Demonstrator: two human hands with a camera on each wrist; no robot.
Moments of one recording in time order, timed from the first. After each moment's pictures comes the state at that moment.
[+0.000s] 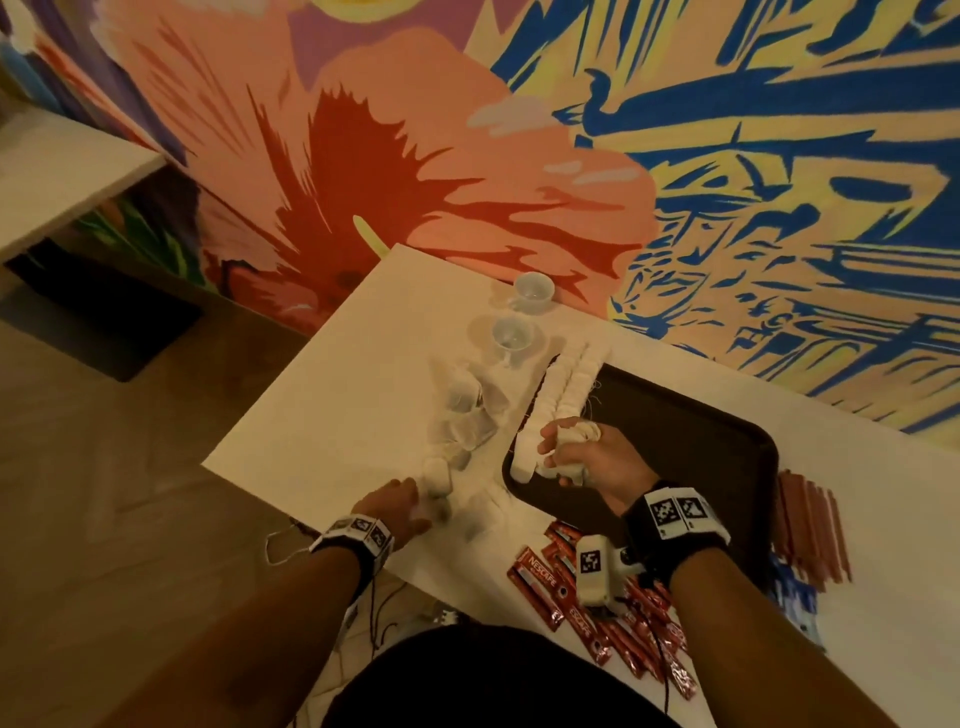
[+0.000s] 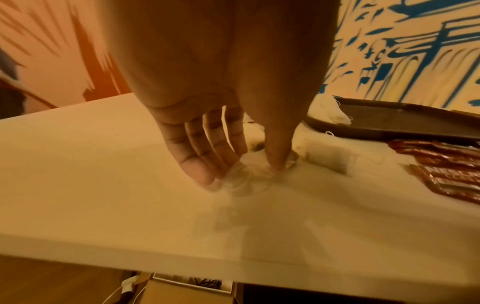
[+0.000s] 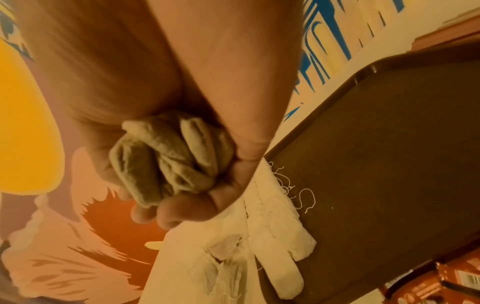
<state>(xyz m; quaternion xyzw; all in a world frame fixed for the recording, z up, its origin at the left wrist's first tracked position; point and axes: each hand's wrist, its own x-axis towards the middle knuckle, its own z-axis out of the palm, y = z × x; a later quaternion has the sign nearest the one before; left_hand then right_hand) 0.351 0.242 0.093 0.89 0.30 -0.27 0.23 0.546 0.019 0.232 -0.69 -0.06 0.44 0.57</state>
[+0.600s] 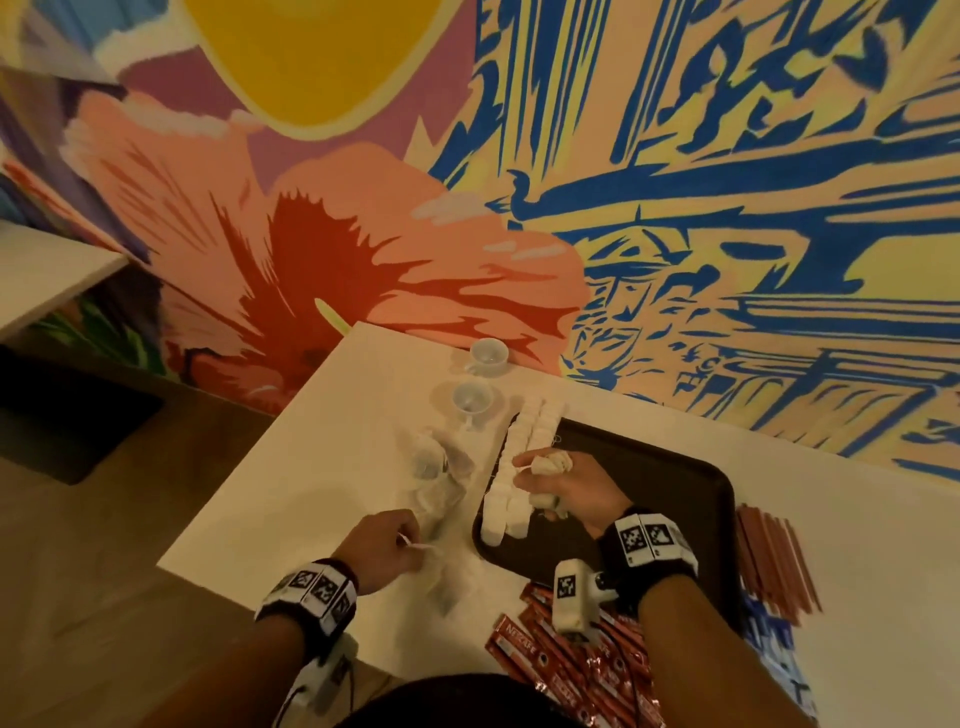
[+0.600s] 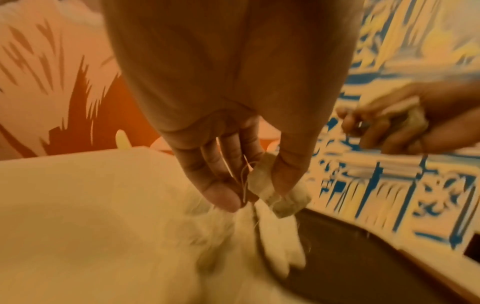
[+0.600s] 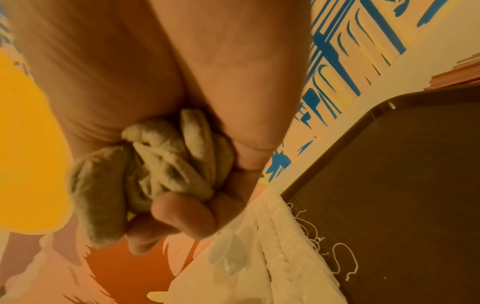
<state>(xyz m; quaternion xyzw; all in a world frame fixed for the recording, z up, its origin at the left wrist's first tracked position) 0.383 0.239 0.176 0.89 0.23 -0.13 0.38 0.569 0.012 0.254 -0.71 -0.10 0.39 0.58</state>
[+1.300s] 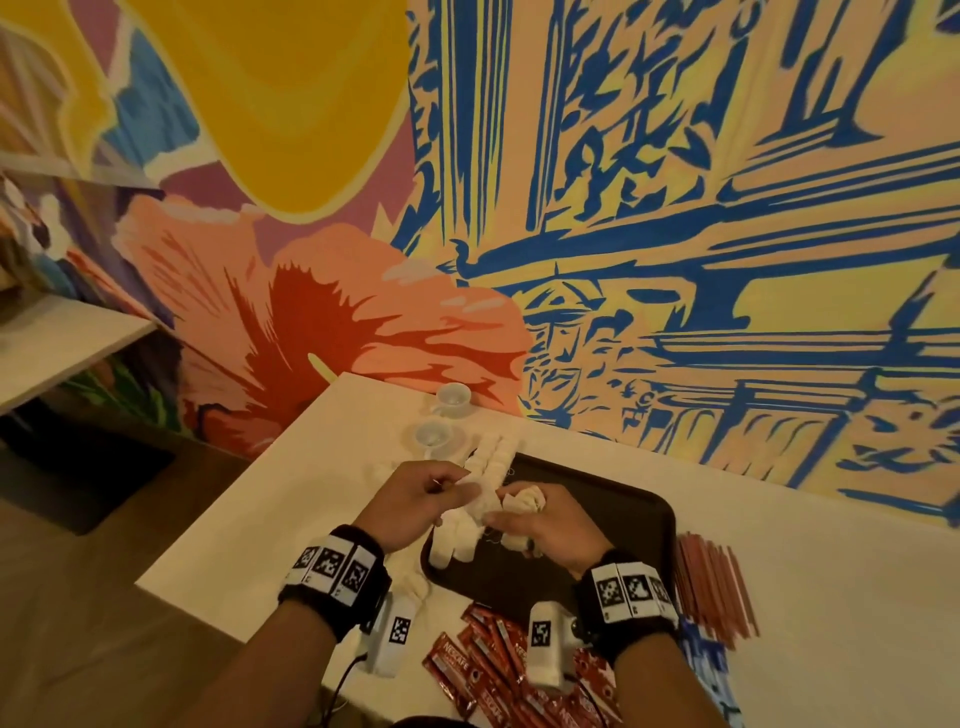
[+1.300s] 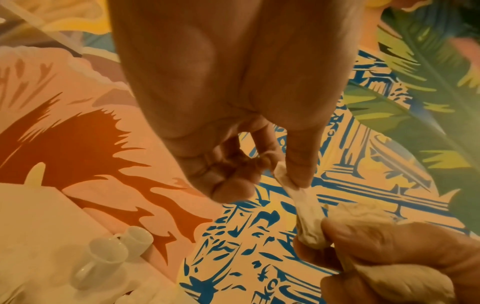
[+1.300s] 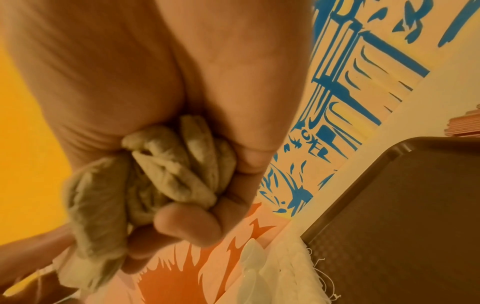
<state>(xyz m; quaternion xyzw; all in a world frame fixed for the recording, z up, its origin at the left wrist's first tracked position) 0.441 0.092 0.326 0.81 0.14 0.06 0.56 0.552 -0.091 0.297 -0.70 -0.25 0.34 0.57</state>
